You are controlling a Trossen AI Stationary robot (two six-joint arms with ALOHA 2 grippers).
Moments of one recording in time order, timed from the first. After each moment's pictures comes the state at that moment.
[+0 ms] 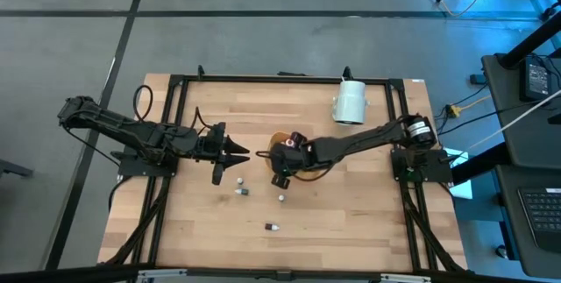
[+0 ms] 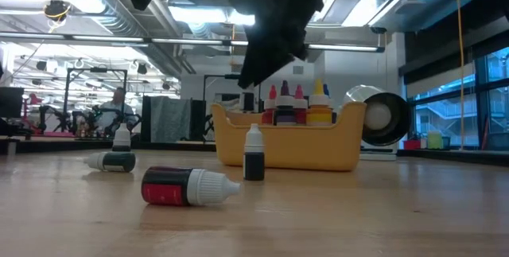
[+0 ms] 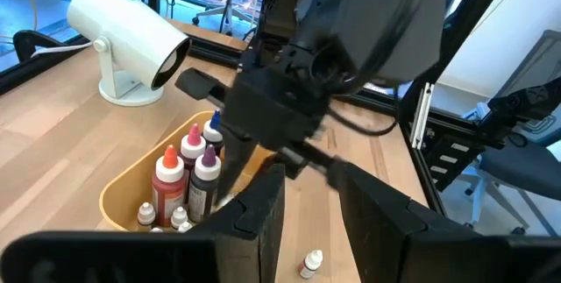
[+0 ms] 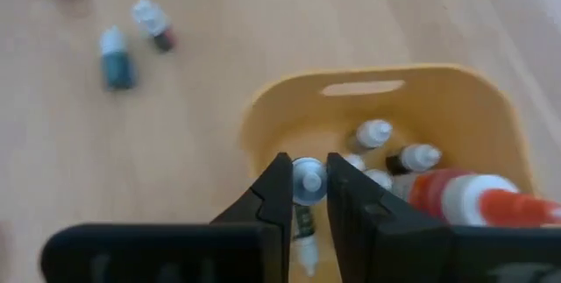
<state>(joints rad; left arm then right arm) -0.25 0.91 0.68 -0.03 -0.28 -0.39 0.17 1.94 1.52 -0.60 0.33 0.43</state>
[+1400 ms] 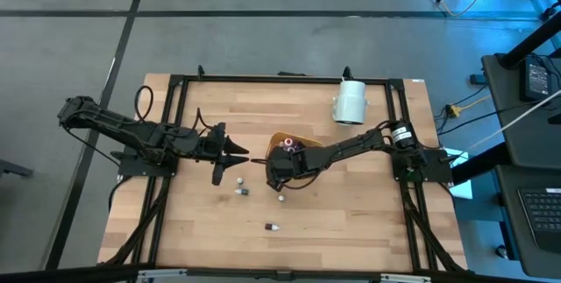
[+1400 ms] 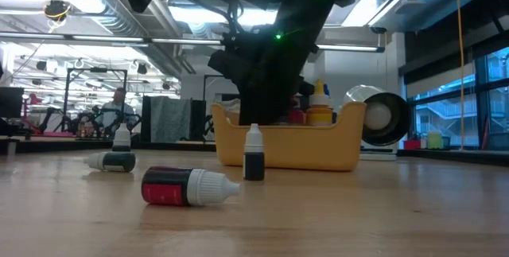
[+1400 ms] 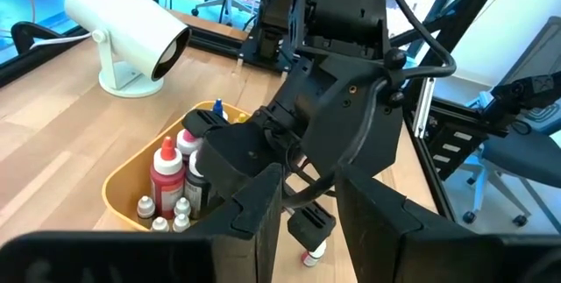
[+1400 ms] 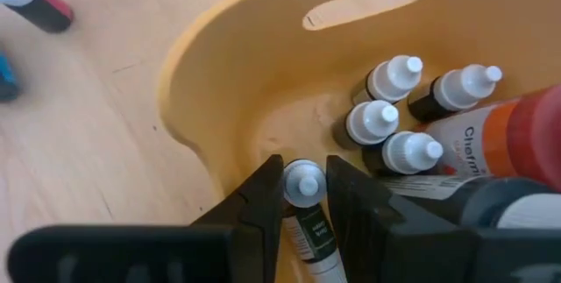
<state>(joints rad) -0.25 0.91 0.68 -0.06 -0.28 -0.38 0.17 2.10 1.52 -0.58 0.39 0.68</state>
